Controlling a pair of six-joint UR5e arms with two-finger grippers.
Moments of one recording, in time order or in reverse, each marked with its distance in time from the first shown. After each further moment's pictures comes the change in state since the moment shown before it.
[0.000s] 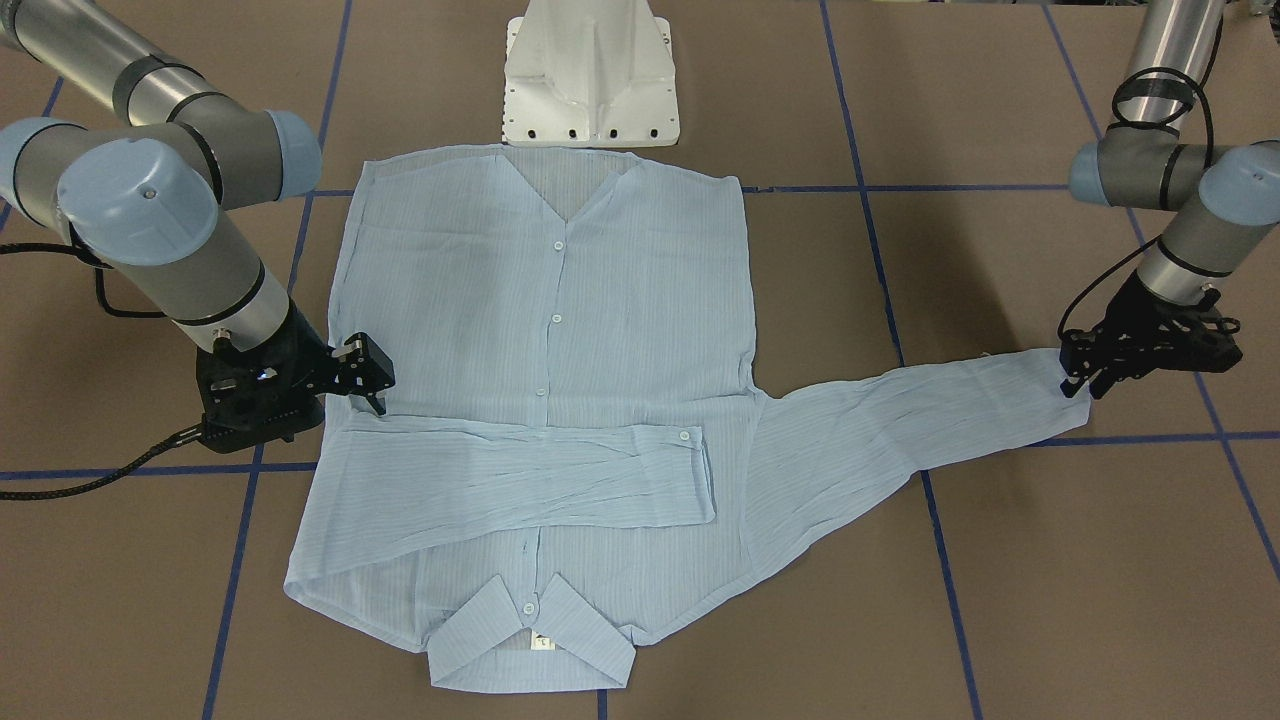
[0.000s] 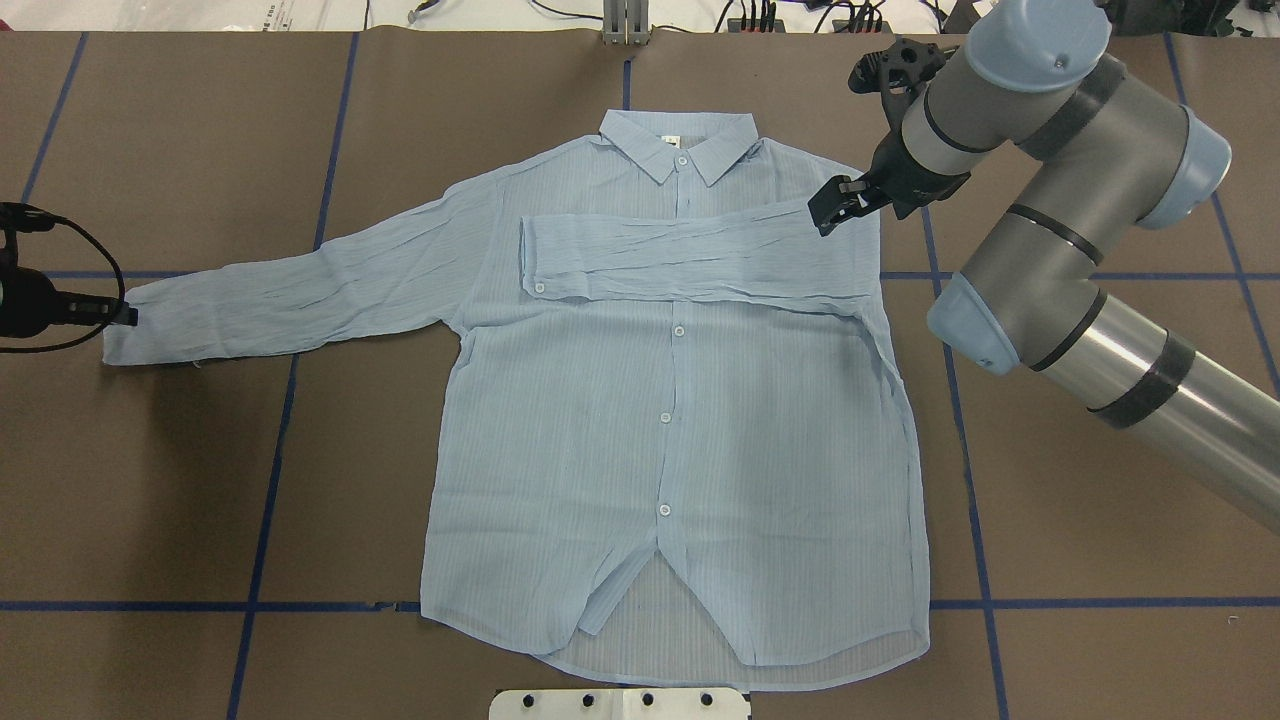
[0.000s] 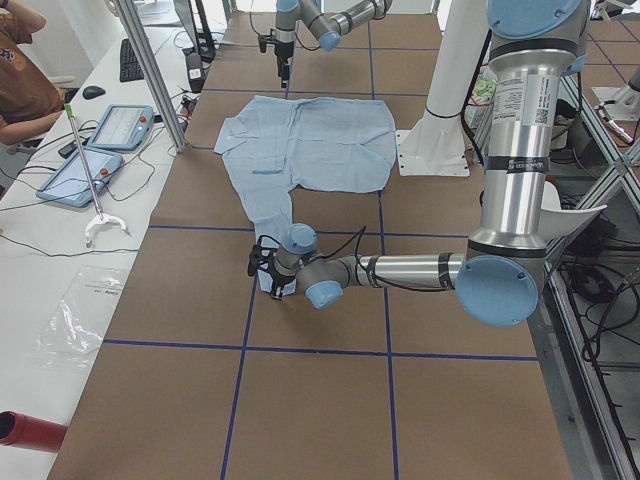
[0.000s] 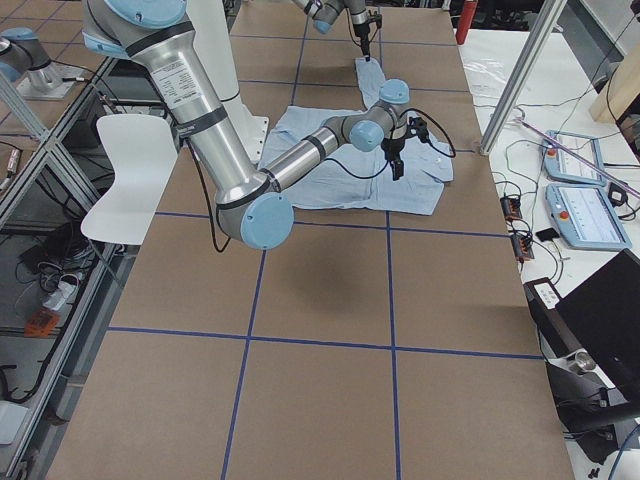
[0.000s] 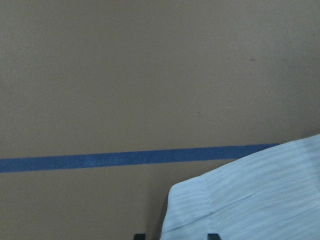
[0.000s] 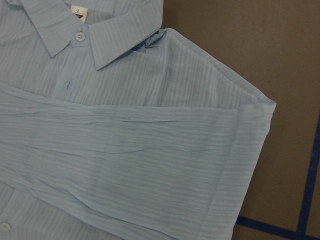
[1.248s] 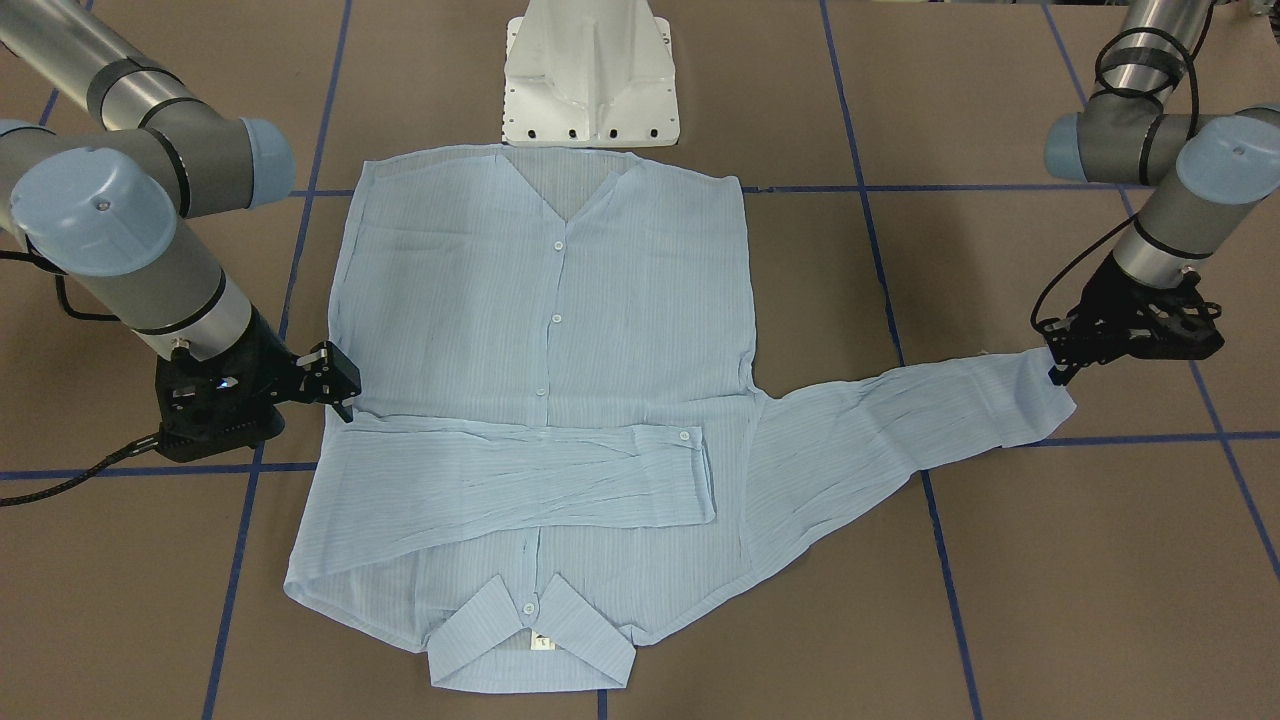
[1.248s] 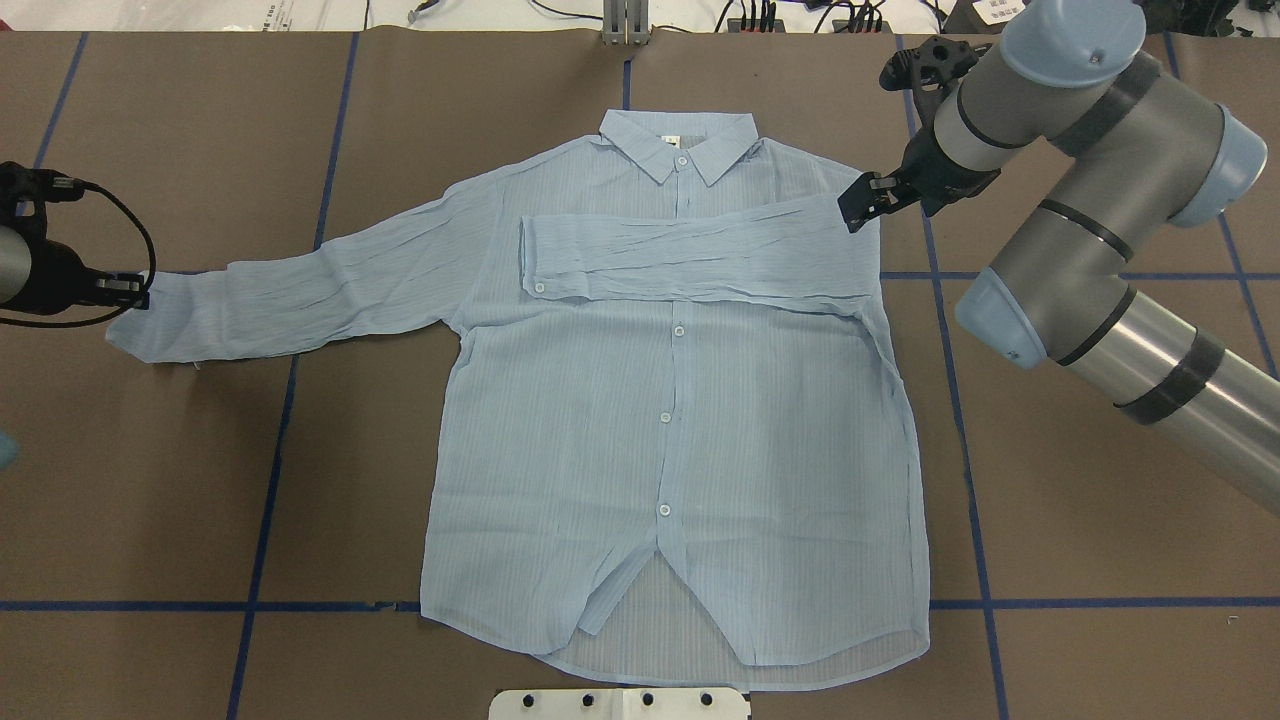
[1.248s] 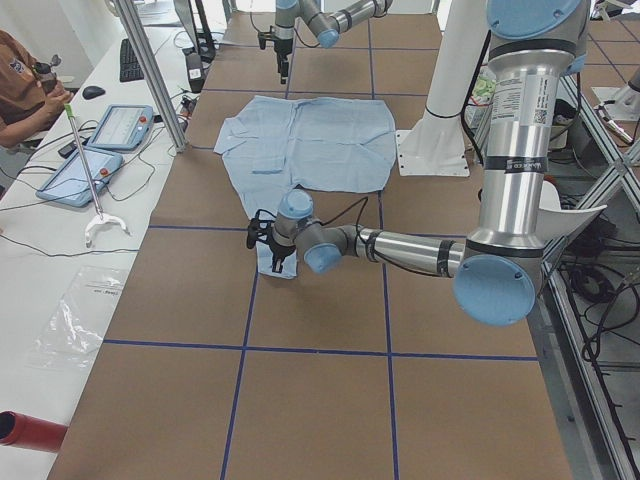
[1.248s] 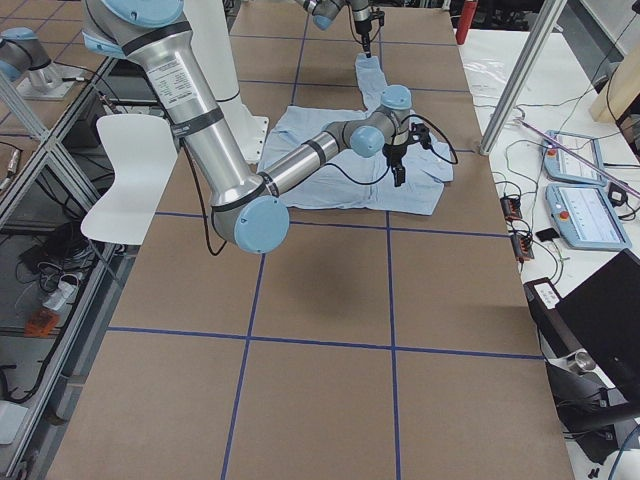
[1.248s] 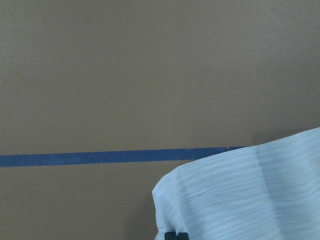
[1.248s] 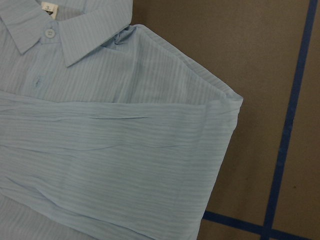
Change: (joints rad) left arm 0.004 -0.028 -0.260 0.339 -0.011 -0.030; right arm 0.041 -0.050 0.000 0.007 0.020 -0.042
